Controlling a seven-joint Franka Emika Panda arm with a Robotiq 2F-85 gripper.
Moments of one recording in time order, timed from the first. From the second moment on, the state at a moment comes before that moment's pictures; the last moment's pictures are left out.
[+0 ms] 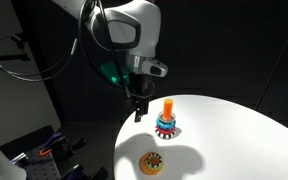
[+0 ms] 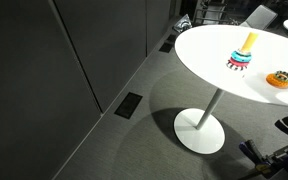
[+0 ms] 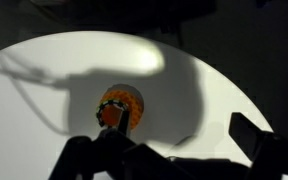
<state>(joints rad) -0.22 -0.03 -0.19 -2.32 -0.04 2.10 -0.10</state>
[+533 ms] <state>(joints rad) -0.19 -0.18 -0.18 -2.30 -0.04 1.95 -0.10</state>
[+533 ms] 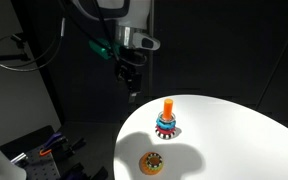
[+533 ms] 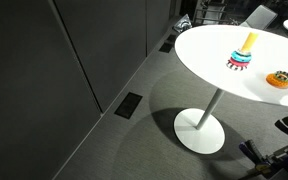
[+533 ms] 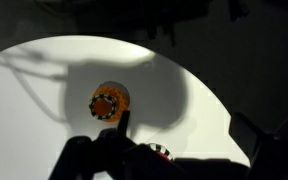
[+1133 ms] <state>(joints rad) -0.15 -0.34 -0.16 -2.31 -0.02 1.94 -0.10</state>
